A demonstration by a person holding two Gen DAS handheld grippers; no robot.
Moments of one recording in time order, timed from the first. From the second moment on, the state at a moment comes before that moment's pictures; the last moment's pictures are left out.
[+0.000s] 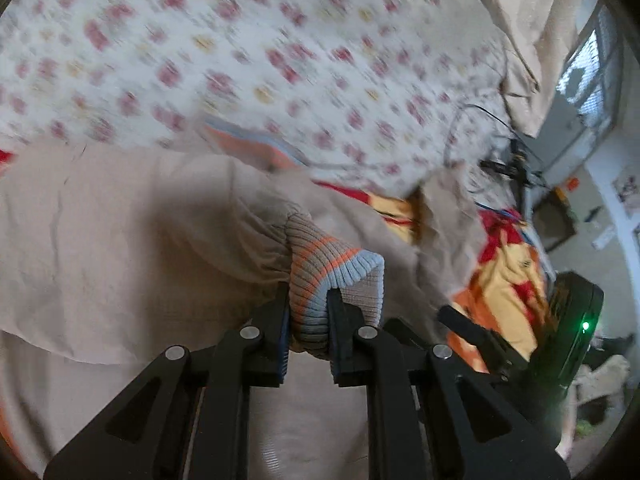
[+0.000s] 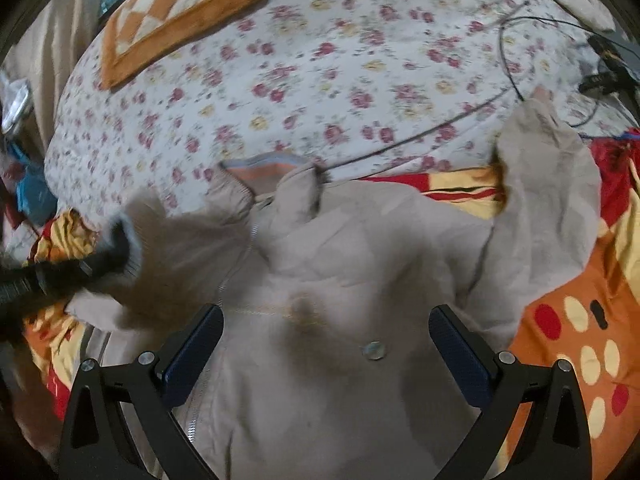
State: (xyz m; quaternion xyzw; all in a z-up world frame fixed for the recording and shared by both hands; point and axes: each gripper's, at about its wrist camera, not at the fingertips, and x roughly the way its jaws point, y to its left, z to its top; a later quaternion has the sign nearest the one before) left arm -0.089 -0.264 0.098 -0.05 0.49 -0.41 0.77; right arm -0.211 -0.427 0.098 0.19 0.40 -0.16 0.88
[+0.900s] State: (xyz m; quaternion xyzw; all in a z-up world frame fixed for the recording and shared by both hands) left arm -0.046 -0.061 0.031 -0.04 0.51 -0.11 0.85; right arm -0.183 -0.419 0.048 0.35 0.41 -0.05 0.84
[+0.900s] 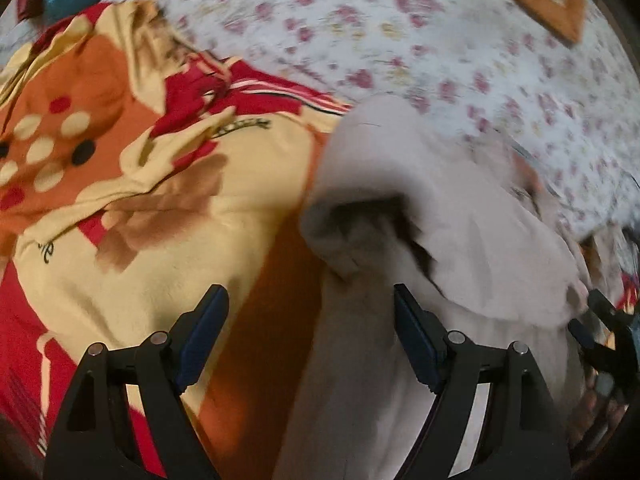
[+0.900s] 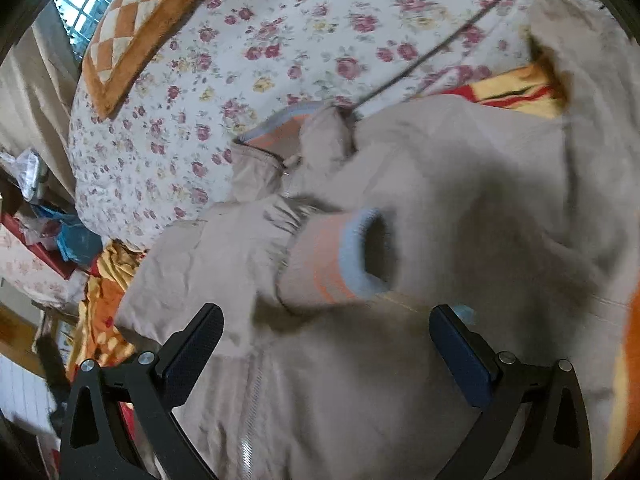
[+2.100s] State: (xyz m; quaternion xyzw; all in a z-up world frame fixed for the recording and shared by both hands) left arm -0.035 -0.083 0.052 -0.04 0.50 -0.10 0.86; right arm -0.173 -0.432 0.084 0.13 0.43 -0.13 0.89
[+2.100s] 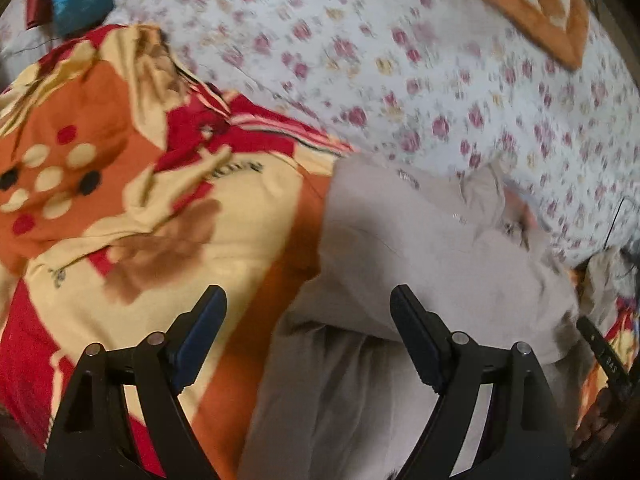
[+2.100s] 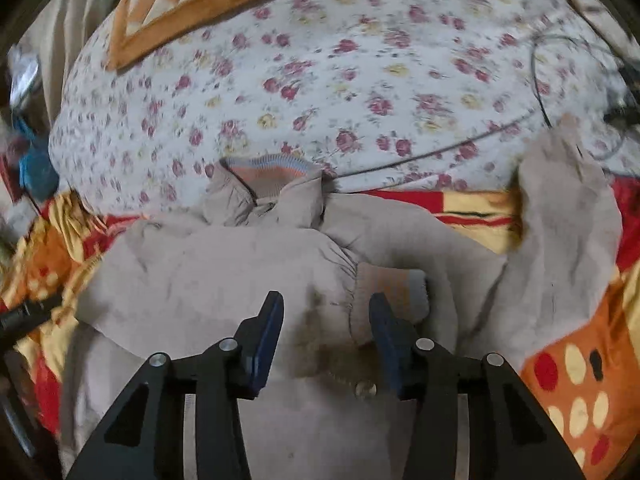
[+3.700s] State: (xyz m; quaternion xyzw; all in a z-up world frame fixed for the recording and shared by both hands) left arm -0.066 -0.134 0.042 0.07 0.44 -0.12 0.89; right arm -0.189 -0.419 0.063 0.12 0.44 -0.14 0.88
